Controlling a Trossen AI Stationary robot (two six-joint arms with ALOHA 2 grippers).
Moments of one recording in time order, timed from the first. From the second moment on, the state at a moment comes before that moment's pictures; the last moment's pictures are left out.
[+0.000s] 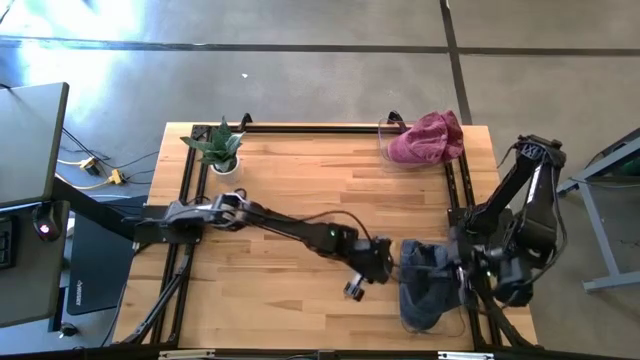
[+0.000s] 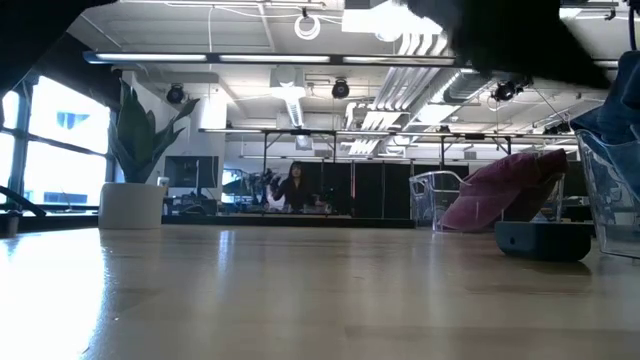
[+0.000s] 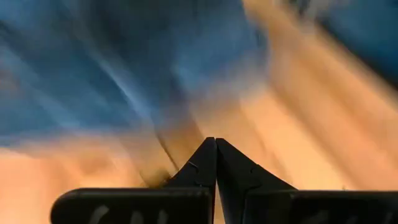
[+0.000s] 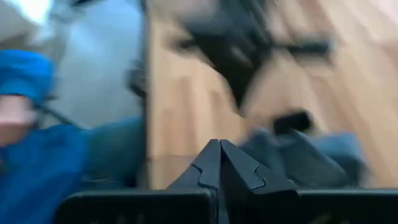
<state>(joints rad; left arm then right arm) -0.24 2.36 2.15 -0.50 0.08 0.31 1.11 1.10 1.12 -1.03 0.64 1.19</state>
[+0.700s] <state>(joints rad) -0.21 2.50 2.14 -0.09 0.40 0.27 1.12 1.11 1.11 -0.95 0.64 1.01</state>
